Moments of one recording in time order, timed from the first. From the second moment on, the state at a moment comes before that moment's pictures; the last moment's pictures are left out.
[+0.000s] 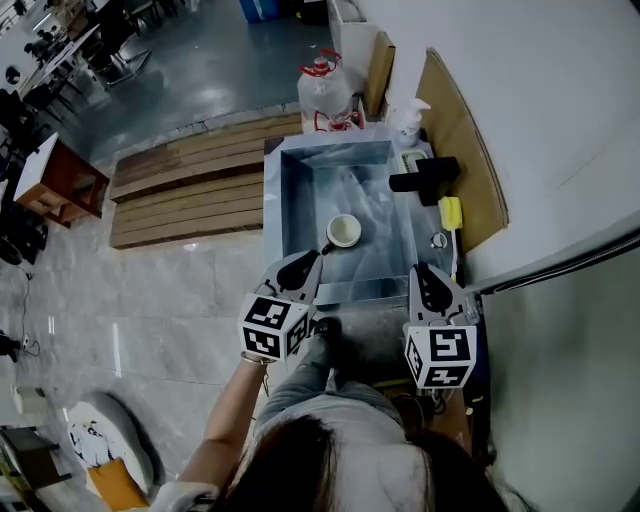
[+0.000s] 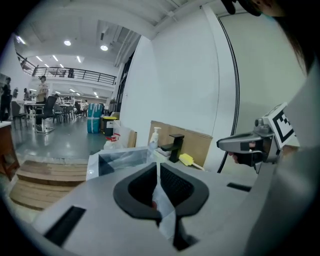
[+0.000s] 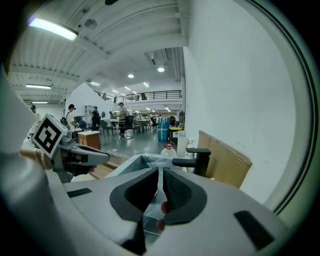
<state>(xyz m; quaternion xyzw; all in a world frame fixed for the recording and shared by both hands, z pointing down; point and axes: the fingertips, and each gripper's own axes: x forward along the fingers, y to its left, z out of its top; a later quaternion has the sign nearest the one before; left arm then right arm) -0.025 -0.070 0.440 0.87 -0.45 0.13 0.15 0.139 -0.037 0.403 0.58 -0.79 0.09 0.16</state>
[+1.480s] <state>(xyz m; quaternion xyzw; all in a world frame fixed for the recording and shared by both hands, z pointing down) -0.011 -0.161 0.642 0.82 -0.34 0.35 0.28 0.237 -0.068 0.542 0.63 -0.68 0.20 0.33</state>
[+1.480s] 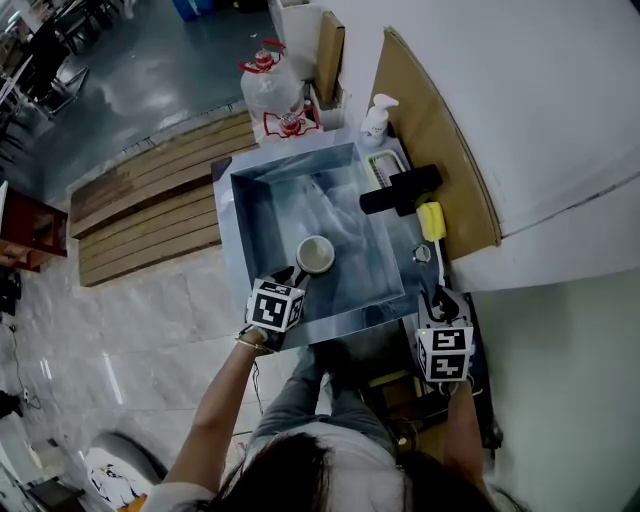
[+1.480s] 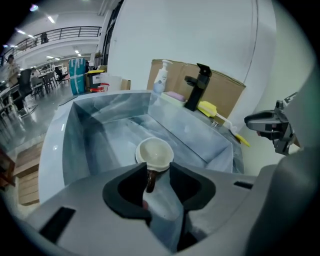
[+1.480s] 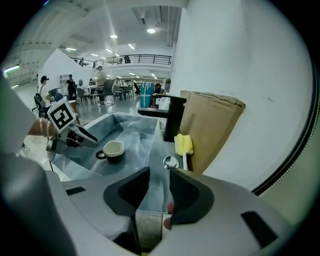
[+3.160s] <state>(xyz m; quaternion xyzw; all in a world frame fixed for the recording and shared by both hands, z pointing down) 0.002 -0.170 0.697 0.79 -0.30 0.44 0.32 0.296 -0.081 0.612 0.66 -0.61 0.25 0.36</state>
